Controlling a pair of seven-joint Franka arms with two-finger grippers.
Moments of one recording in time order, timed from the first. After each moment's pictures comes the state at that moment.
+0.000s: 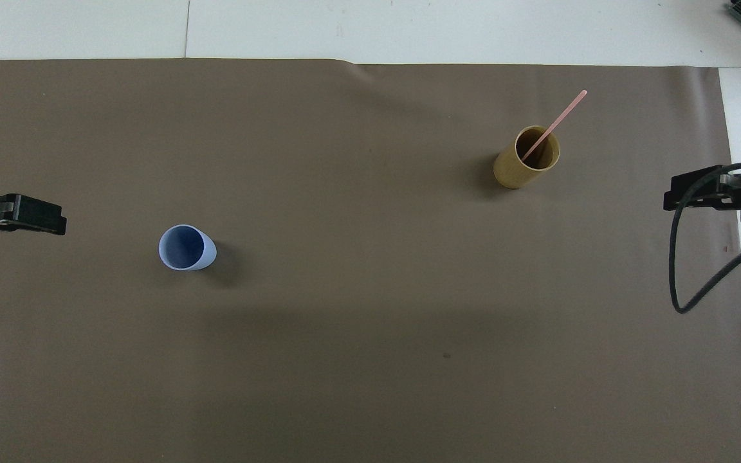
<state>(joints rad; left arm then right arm) 0.06 -0.05 -0.12 -1.66 -0.02 1.59 0.02 -0.02 -0.02 0.03 -1.54 0.01 1.56 0.18</state>
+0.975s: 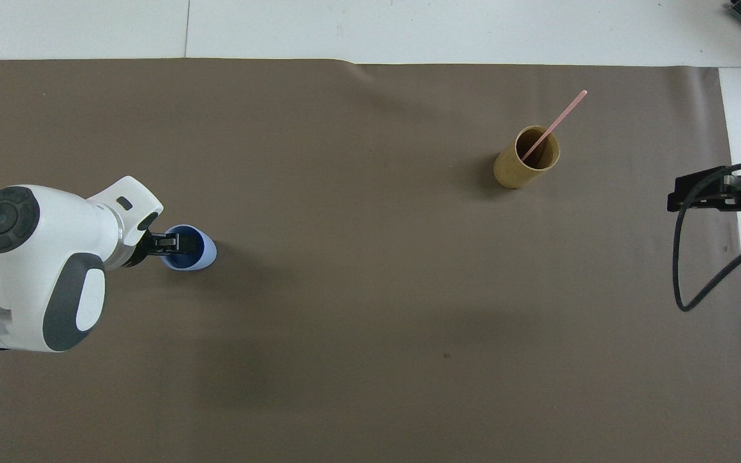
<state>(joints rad) -0.03 0.02 -0.14 -2.21 -0.02 2.28 -0.13 -0.03 -0.02 0.02 -1.55 0.01 1.56 0.18</state>
